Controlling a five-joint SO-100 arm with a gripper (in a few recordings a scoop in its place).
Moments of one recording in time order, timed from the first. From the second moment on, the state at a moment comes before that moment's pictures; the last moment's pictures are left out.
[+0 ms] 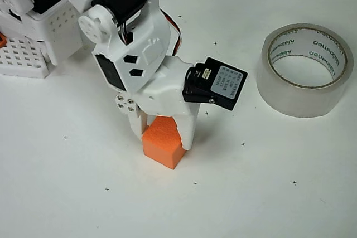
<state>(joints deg) 4.0 109.2 131.0 43.0 -22.1</state>
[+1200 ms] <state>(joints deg) -12.4 119.8 116.2 53.1 -18.1</state>
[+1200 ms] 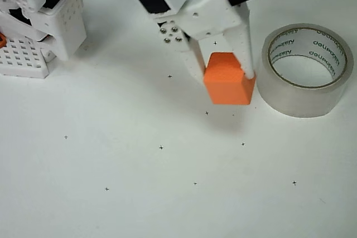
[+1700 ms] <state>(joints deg) -22.1 103.4 96.1 57.7 -18.1</state>
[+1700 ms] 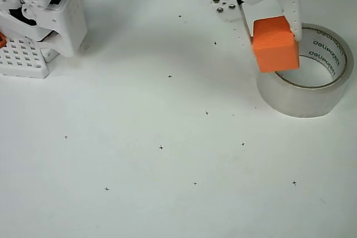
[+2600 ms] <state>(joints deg) -29.7 91.8 88.6 57.8 -17.2</state>
